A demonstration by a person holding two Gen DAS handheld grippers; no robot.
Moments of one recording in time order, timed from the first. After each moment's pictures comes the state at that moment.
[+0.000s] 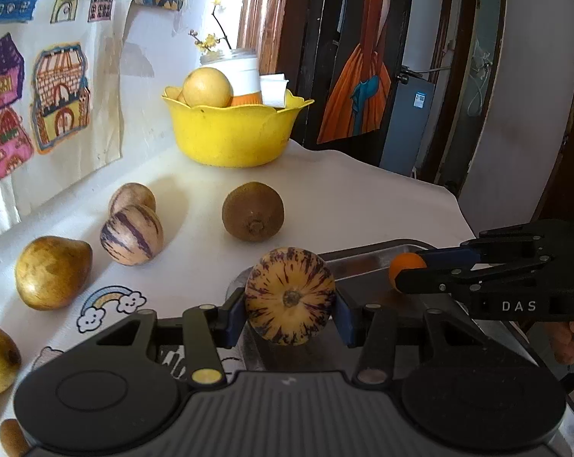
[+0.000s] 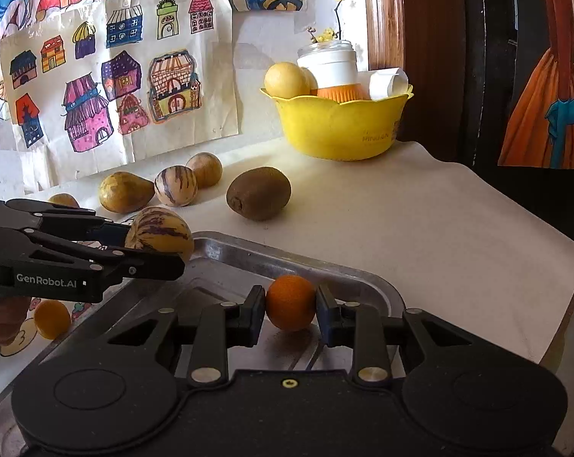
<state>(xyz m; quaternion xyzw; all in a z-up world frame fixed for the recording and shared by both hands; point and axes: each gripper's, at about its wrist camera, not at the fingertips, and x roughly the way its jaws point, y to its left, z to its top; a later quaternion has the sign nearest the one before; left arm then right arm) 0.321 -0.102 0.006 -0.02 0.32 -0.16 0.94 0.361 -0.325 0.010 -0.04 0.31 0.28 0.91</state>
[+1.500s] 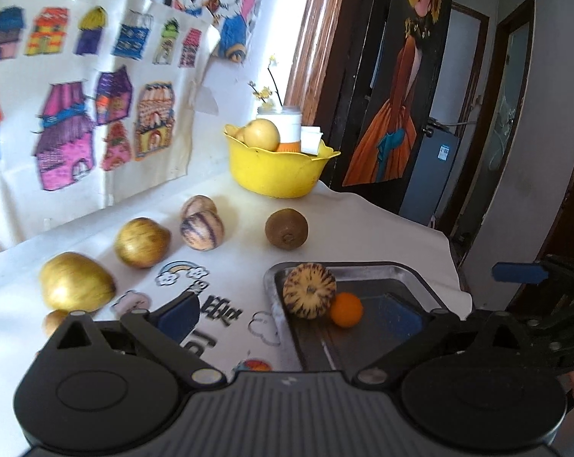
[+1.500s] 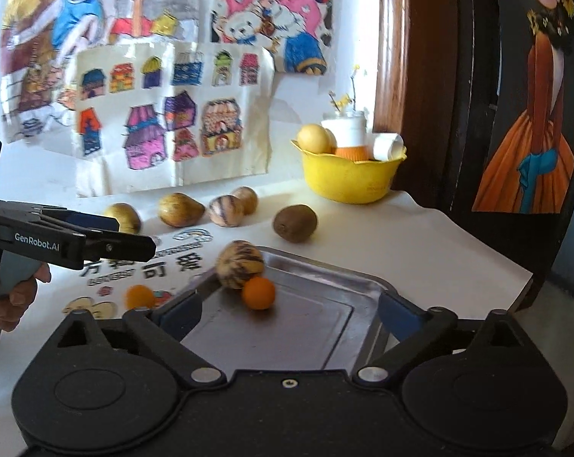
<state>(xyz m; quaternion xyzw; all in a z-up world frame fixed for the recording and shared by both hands) 0.218 -0.063 0.052 -0.07 0.26 -0.10 0.96 0.236 -0.335 0.066 -0.07 0.24 0.27 0.93</state>
